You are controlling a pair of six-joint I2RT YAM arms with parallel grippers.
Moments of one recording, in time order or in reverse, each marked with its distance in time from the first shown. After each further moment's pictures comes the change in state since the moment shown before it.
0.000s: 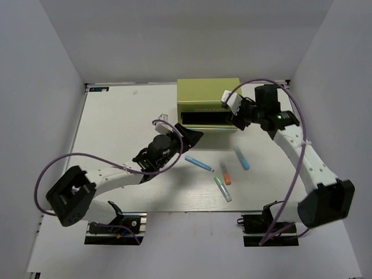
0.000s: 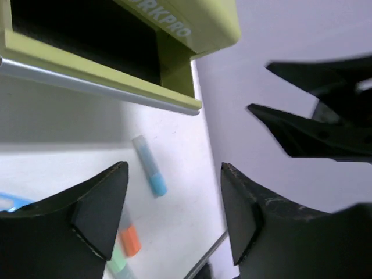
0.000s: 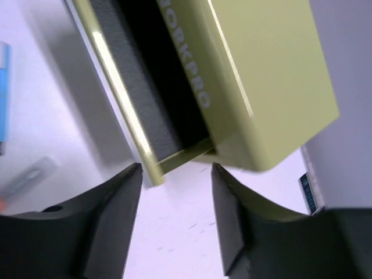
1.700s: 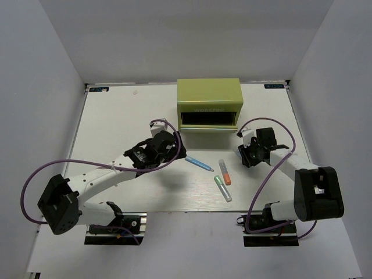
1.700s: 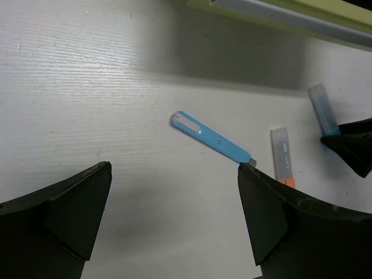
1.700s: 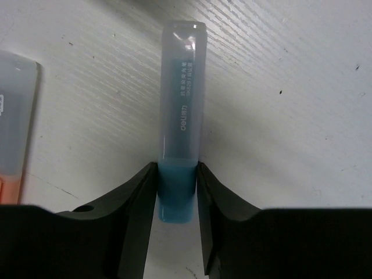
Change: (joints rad) left arm 0.010 -0.134 0.217 -0.955 -0.151 0.285; right arm -0.167 0.014 -0.660 0.293 0.144 0.513
